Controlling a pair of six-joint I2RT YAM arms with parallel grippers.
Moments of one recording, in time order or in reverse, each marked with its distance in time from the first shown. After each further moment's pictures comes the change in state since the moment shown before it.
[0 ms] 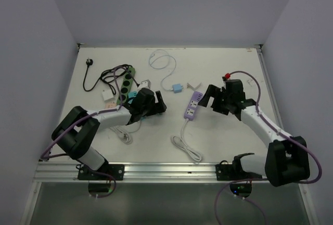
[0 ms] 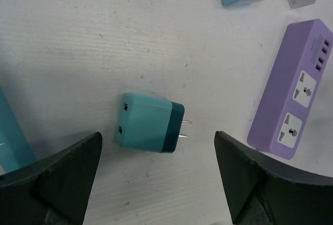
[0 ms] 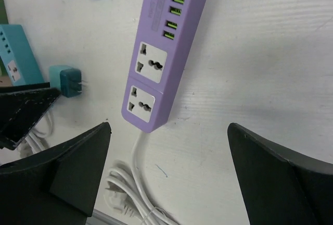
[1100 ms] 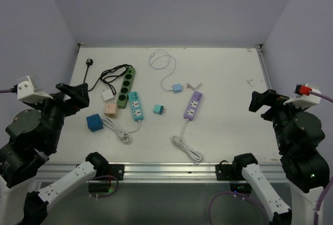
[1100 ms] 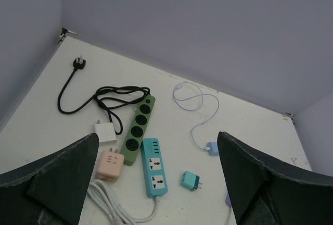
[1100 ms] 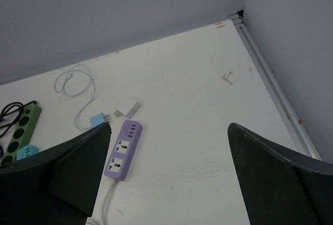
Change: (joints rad) left arm 0.002 -0.983 0.657 -0.991 -0.569 0.317; right arm 0.000 -0.729 0.556 -0.597 0.597 -0.291
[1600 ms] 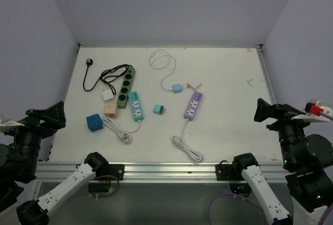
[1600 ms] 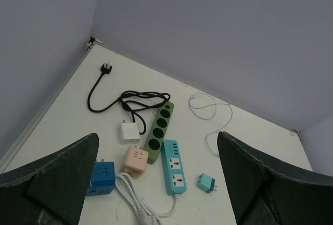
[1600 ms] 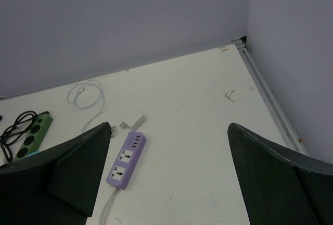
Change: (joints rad) left arm 0.000 -0.224 0.035 -0.166 -0.076 0.026; right arm 0.027 -0.161 -0.032 0.035 0.006 -0.050
